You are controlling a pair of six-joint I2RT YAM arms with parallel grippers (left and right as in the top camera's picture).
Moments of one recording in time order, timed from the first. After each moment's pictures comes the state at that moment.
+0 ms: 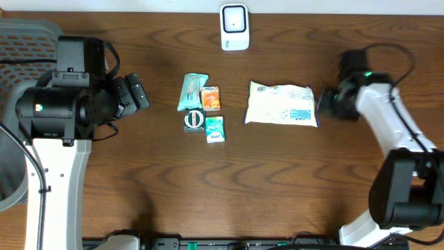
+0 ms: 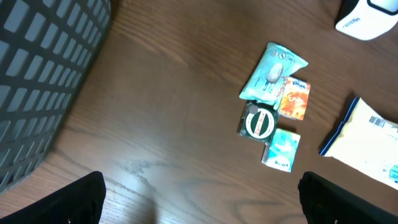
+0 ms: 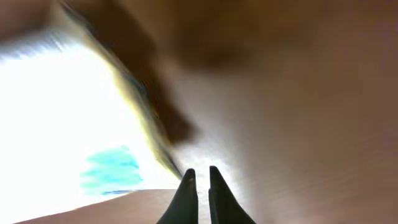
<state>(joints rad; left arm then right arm) -0.05 1.36 1.68 -1.39 -0.06 -0.44 -0.03 1.79 1.35 -0.87 -0.05 0.36</state>
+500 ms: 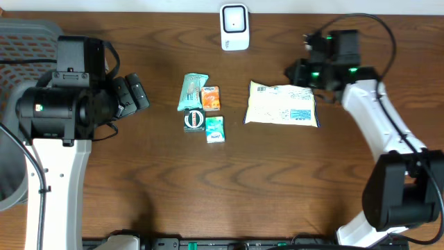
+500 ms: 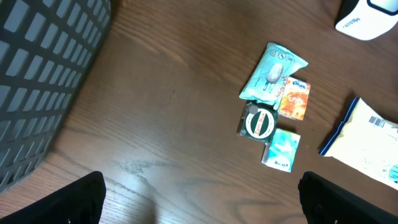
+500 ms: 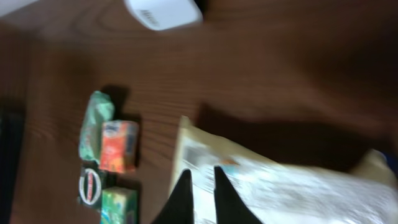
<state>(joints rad) -0.05 1.36 1.68 -1.39 -0.06 -0.44 0.12 1.79 1.35 -0.42 -0.41 0.27</state>
